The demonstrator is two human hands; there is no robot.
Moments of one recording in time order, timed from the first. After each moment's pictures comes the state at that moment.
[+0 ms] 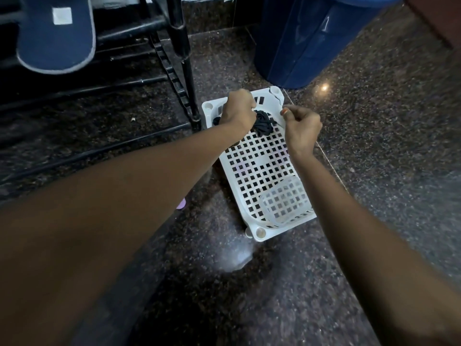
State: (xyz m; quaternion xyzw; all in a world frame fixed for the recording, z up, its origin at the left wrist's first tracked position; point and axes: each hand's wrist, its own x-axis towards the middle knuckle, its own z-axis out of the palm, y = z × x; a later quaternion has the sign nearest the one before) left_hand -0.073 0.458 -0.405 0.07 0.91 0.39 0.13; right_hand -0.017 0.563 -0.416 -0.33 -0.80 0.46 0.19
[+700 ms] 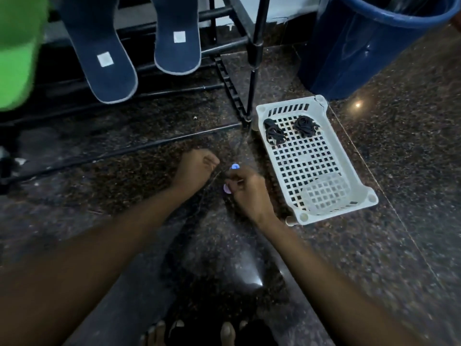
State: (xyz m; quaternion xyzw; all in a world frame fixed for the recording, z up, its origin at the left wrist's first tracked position) left_hand 0.023 0.262 -0.421 0.01 0.90 0.42 0.14; right_hand 0.084 0.392 -0.433 -0.03 -0.88 0.47 0.03
